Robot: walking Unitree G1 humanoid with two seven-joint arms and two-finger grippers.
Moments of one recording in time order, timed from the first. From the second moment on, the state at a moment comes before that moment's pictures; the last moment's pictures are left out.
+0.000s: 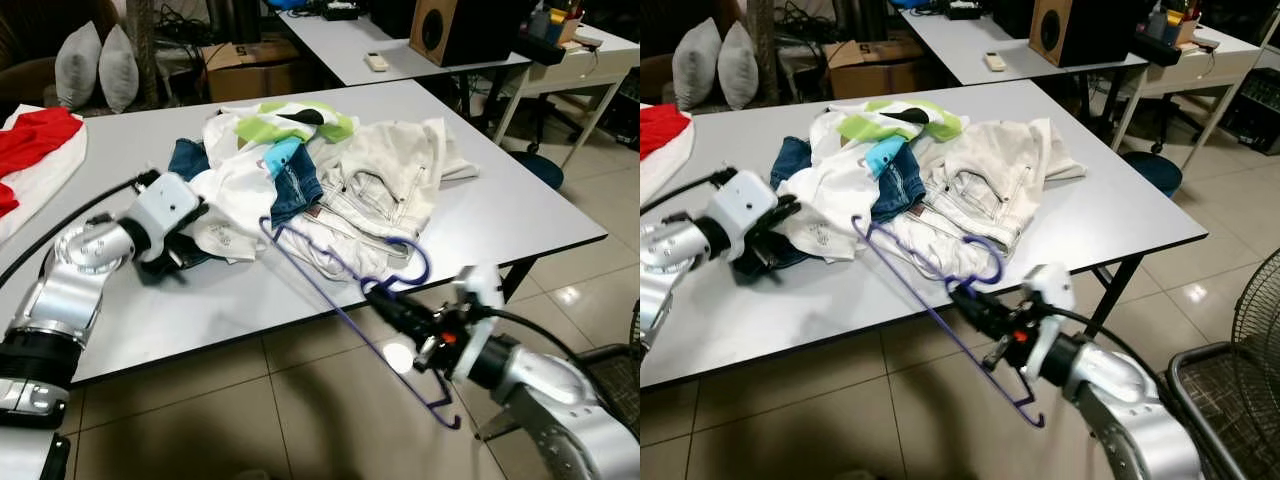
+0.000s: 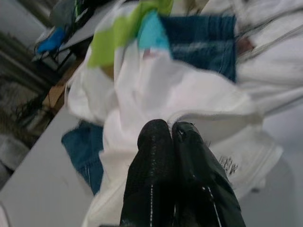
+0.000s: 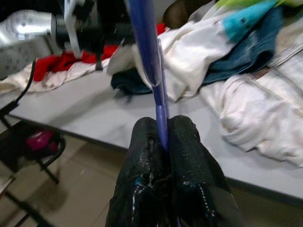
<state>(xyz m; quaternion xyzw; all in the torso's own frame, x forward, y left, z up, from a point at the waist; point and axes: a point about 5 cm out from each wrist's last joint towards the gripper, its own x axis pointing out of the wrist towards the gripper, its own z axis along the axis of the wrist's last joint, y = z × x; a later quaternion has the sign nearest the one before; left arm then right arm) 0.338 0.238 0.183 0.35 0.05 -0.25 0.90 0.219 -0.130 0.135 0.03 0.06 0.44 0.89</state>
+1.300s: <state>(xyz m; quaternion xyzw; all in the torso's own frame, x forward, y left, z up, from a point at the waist) 0.331 0.231 0.218 0.36 0.03 -0.26 0.90 0.311 -0.104 0.112 0.19 0.12 0.28 0.93</state>
